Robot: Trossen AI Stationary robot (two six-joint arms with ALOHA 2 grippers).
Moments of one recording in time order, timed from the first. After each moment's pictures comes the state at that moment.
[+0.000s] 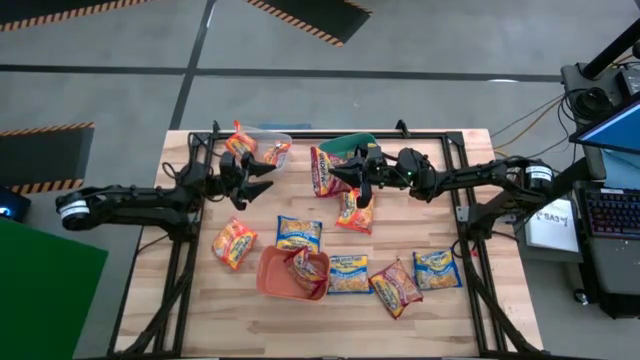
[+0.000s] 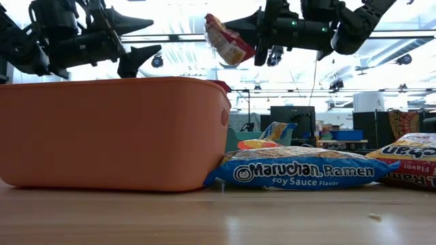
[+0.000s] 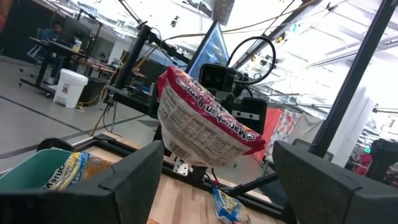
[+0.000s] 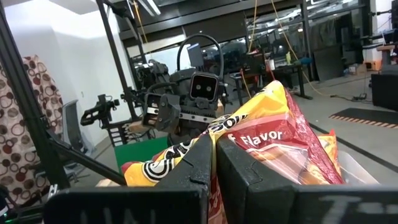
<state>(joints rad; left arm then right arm) 0.45 1.00 0.18 1.12 0.35 -0.50 -0.26 1.50 0.73 0.99 -0.24 0.25</state>
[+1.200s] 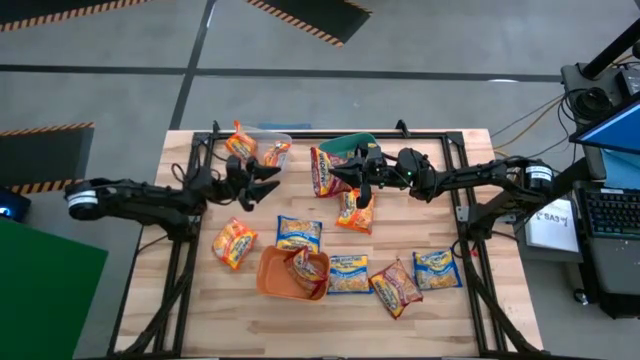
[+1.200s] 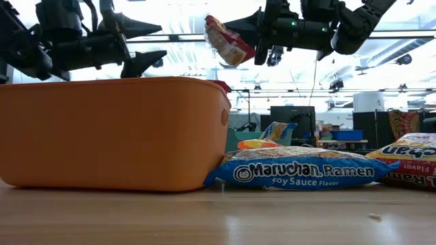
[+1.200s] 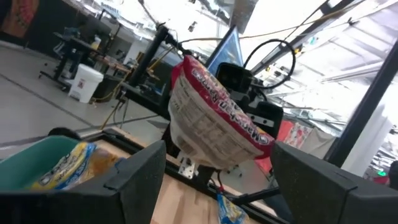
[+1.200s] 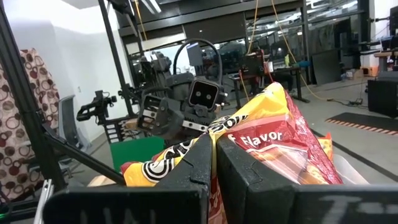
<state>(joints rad) 0.35 1.12 0.18 1.23 0.17 -0.54 -0.26 1.50 0.73 0.98 -0.24 0.21</state>
